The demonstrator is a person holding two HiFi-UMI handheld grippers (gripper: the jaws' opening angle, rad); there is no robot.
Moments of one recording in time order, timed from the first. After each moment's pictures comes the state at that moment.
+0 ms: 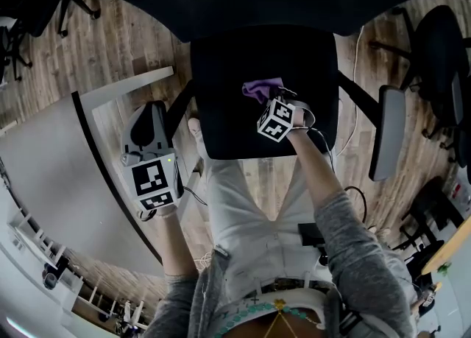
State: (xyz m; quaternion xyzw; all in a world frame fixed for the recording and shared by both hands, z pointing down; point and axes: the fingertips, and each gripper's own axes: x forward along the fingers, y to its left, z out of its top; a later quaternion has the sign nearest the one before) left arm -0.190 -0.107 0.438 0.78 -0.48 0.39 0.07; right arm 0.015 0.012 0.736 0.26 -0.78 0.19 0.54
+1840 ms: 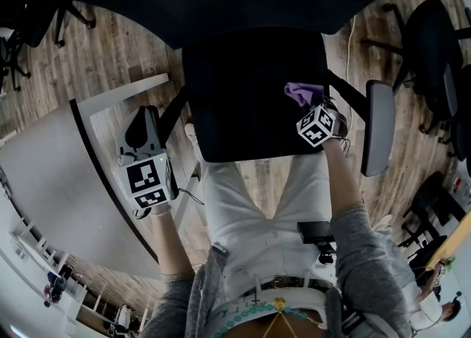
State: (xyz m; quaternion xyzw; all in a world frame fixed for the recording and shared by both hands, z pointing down) left arm -0.189 -0.107 0.438 0.78 -0.48 0.40 0.07; right arm 0.175 0.063 0.721 0.36 -0.71 0.22 0.56
